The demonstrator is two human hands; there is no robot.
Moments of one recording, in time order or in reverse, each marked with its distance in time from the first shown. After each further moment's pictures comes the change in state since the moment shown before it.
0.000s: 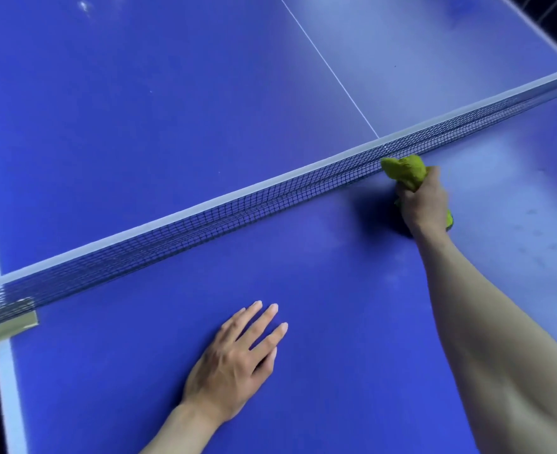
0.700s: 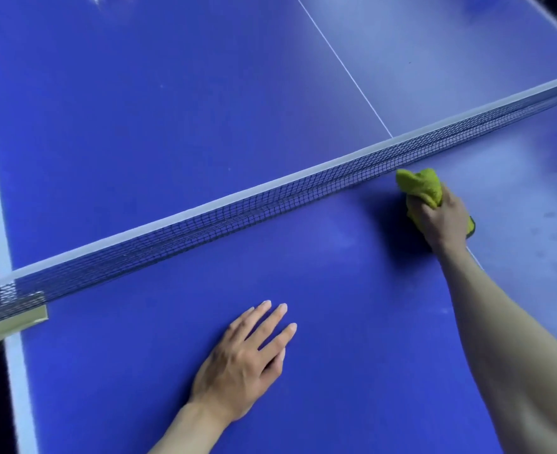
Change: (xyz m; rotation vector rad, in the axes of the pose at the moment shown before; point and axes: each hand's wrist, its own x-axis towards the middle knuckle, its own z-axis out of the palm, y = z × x) left_hand 0.001 0.002 0.002 0.012 0.022 0.003; right_hand -0.005 0.037 -0.005 -0.050 -0.104 -0.092
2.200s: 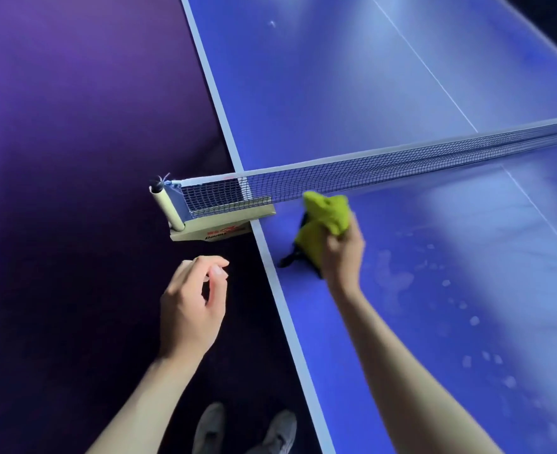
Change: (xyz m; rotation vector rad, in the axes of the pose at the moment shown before) left_hand -0.299 -0.167 -0.216 -0.374 0.619 -0.547; right_hand -0.472 -0.343 0.129 0.710 -0.073 -0.122
